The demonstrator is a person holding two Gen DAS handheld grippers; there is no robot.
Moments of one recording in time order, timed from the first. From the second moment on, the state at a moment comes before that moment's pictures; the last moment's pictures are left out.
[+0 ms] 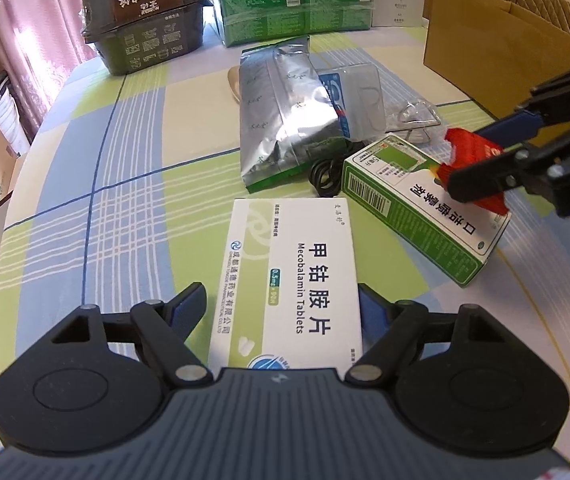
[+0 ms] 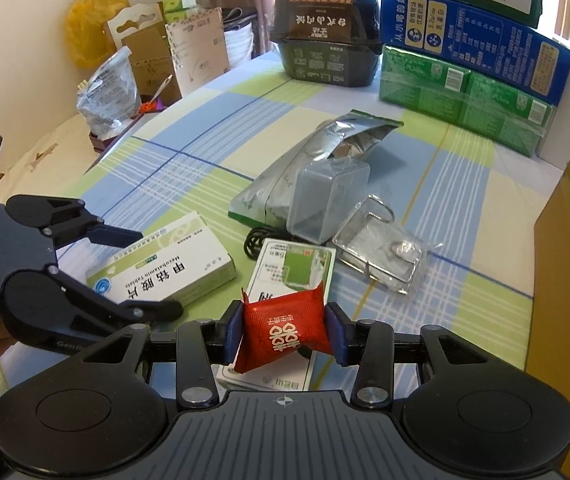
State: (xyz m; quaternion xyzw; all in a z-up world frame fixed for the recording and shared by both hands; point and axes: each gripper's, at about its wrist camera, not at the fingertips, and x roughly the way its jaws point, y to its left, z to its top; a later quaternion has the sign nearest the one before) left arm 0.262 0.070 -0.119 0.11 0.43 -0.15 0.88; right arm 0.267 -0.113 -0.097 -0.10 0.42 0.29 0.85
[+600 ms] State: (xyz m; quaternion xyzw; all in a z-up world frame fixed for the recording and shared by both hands) left arm 0.268 0.066 -0.112 0.09 0.45 -0.13 0.88; right arm 0.261 -0.117 -0.092 -0.08 0.42 0.28 0.86
